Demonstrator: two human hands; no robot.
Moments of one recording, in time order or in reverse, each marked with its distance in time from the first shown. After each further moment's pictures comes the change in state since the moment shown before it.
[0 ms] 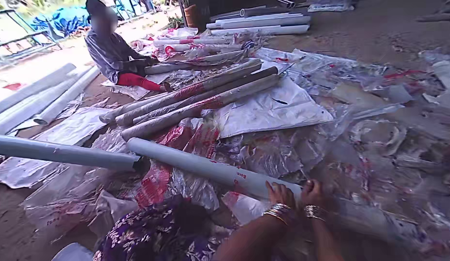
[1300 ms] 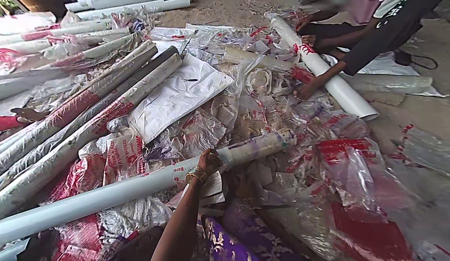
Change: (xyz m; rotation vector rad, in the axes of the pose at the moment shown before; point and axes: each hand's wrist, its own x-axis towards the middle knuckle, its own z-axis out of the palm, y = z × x) left_hand 0.061 -0.066 0.016 -0.548 0.085 0.489; right_hand -0.103 0.037 -0.024 -0.028 -0.734 0.457
